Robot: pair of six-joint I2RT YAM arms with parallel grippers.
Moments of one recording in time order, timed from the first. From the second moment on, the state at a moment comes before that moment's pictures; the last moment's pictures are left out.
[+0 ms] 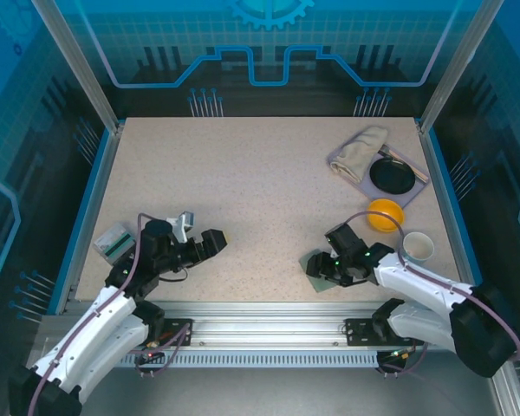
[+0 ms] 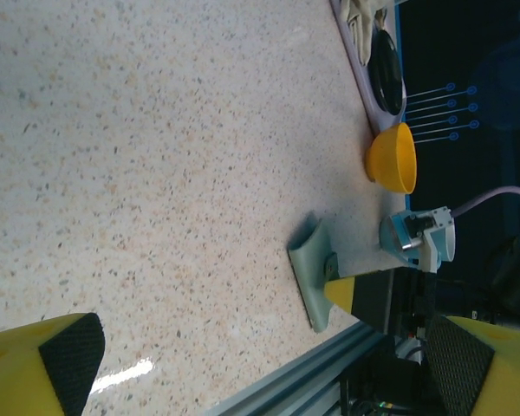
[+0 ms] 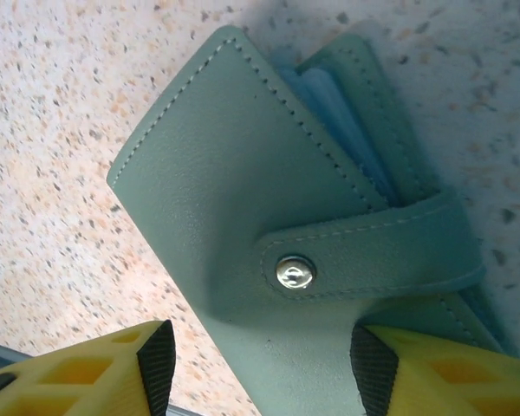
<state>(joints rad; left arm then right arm) -0.37 0.62 0.41 -0.38 0.45 -0.91 0.63 1.11 0.46 -0.51 -0.21 0.90</state>
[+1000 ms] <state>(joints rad) -0.66 0.92 0.45 -0.26 0.38 -1.14 0.65 1.34 0.78 -0.59 -0.36 0.67</state>
